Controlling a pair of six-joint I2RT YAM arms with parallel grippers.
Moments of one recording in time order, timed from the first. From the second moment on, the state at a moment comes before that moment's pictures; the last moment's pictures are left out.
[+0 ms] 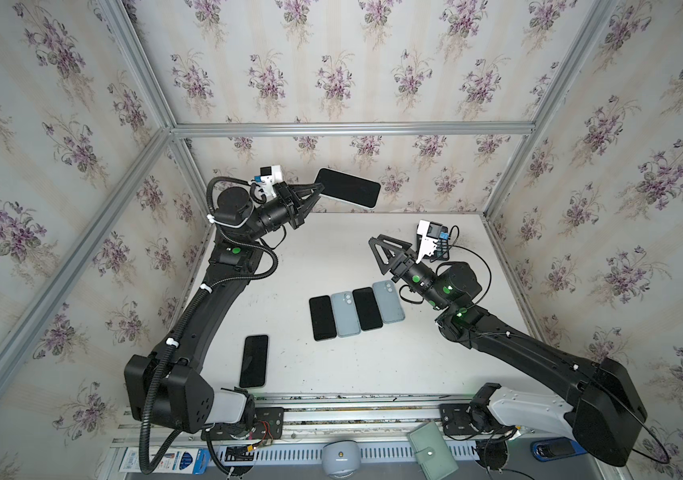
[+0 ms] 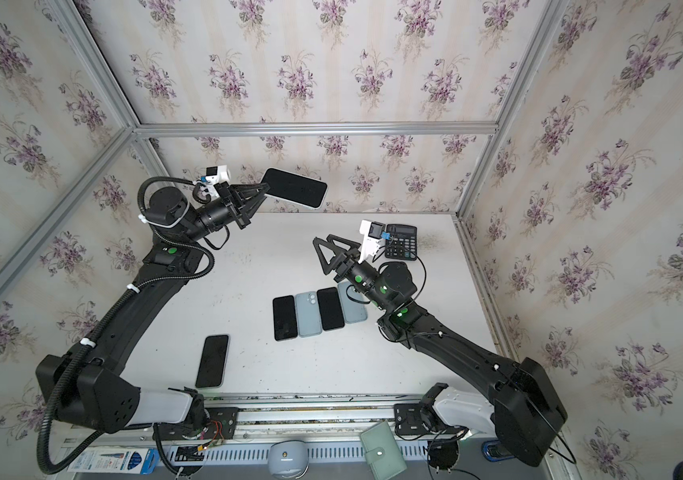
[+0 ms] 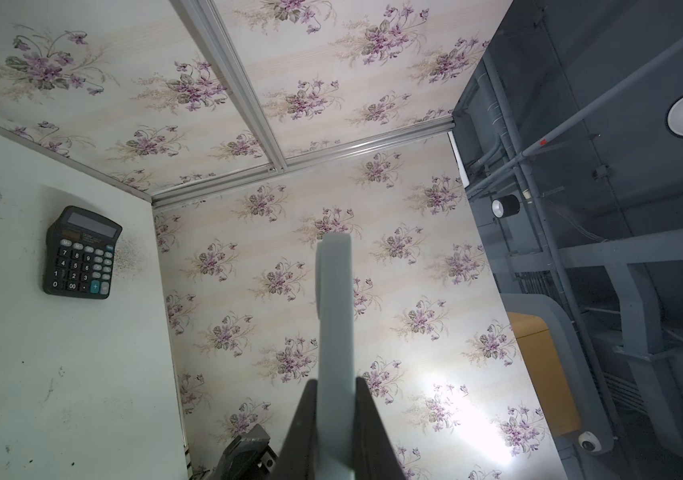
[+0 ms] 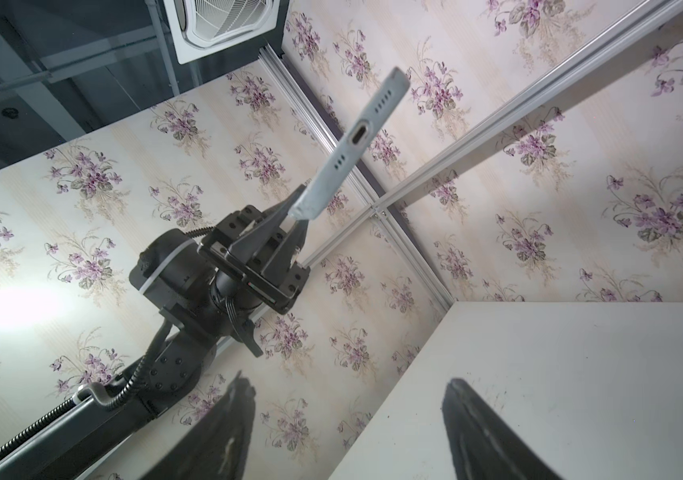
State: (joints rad) left arm -0.19 1.39 1.33 0.28 0.74 -1.49; right arm 0.67 1.19 0.76 0.74 -0.17 0.75
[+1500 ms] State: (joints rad) left arm -0.21 1.34 1.24 0.37 0.76 -1.51; right arm 0.65 1.31 0.88 0.92 -0.19 0.98
